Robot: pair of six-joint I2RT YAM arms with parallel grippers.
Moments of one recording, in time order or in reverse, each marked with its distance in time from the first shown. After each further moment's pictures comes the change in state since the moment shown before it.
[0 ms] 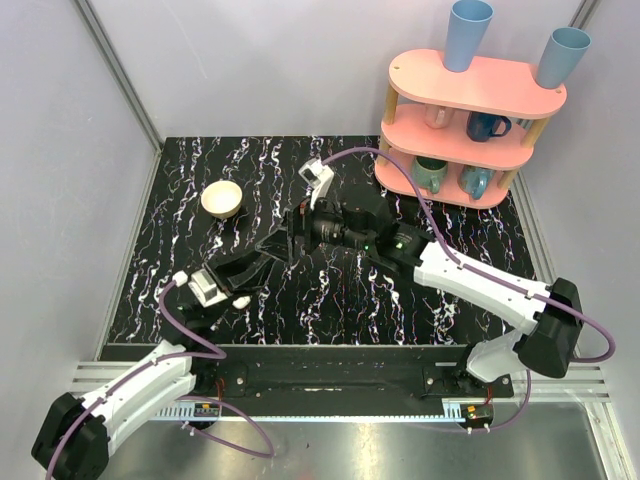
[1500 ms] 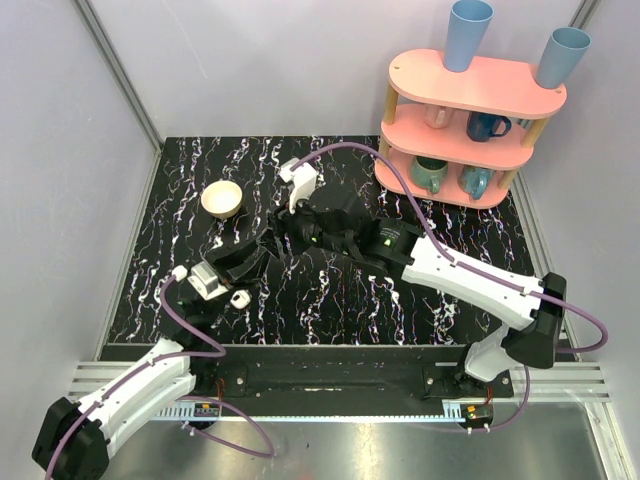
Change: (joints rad) left arm 0.002 -0.015 0.040 -0.099 -0.064 0.050; right arm 0.138 0.086 0.241 -0.334 0.343 -0.208
